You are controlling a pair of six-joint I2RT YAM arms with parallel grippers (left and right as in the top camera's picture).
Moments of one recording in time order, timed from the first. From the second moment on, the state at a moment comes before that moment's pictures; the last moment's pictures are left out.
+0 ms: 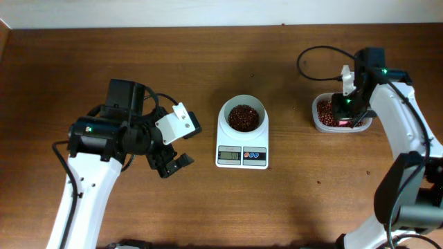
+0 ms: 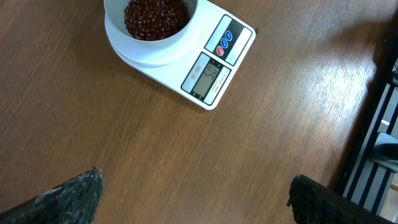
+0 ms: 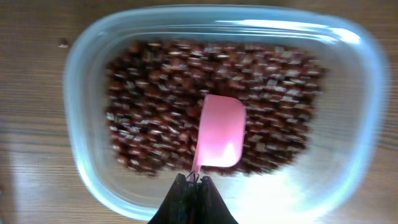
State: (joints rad) left arm -0.14 1.29 1.32 -1.25 0.46 0.89; right arm -0.10 1.84 1.44 -0.99 -0.01 -0.09
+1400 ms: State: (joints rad) left arm -0.14 1.29 1.32 -1.25 0.46 0.89; right arm -0.50 1.85 1.39 -1.05 -1.08 -0.11
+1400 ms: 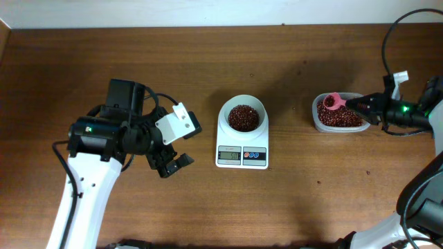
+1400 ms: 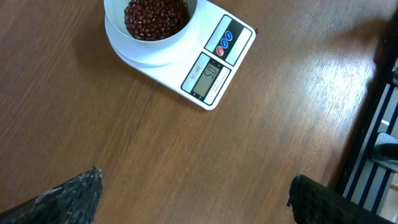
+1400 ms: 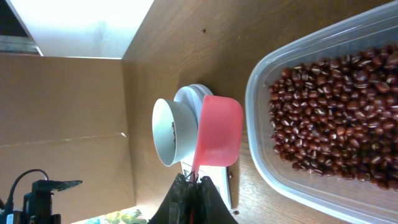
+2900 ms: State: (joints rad) left arm -0.14 1.29 1.32 -1.25 0.46 0.89; right arm -0.15 1.66 1.38 -0.87 -0.03 -0.16
